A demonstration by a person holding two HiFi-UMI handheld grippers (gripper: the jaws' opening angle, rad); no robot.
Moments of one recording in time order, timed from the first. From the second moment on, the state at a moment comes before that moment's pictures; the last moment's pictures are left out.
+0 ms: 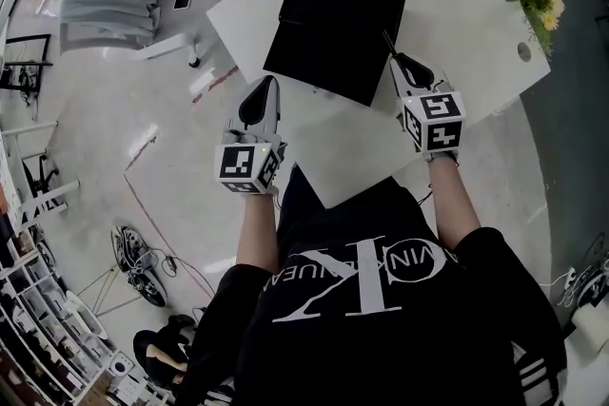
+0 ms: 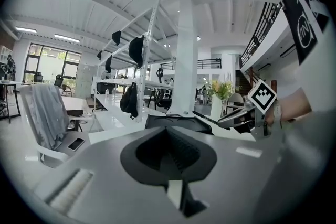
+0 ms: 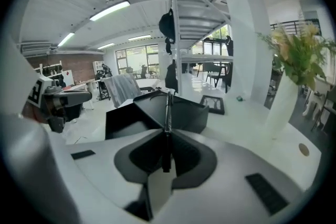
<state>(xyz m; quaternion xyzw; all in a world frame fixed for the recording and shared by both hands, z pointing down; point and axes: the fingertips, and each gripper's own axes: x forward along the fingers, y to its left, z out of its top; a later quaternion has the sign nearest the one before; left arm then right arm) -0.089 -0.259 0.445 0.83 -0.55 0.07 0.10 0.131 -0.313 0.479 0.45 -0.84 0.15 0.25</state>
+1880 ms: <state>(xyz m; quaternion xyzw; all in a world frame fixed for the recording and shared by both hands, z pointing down) -0.172 -0.268 0.476 0.82 -0.56 0.07 0.14 -0.015 -0.297 0.554 0.18 -0.84 0.09 0.51</state>
